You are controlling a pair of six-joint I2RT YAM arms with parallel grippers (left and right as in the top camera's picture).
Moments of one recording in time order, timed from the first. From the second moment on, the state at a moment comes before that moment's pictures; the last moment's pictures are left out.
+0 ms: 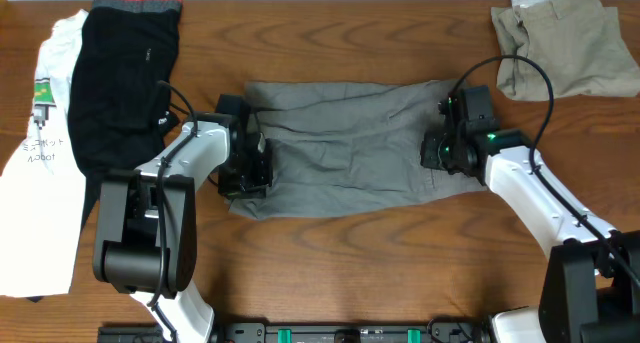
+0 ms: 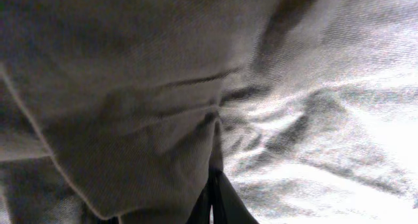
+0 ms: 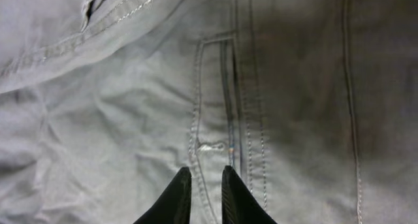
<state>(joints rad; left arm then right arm) -0.15 1.88 1.09 -0.87 0.28 -0.21 0.20 1.61 0.97 -0.51 -0.10 0.37</state>
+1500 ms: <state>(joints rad) -0.15 1.63 1.05 -0.62 0.10 0.07 0.19 1.83 0.92 -0.18 -0.15 0.55</state>
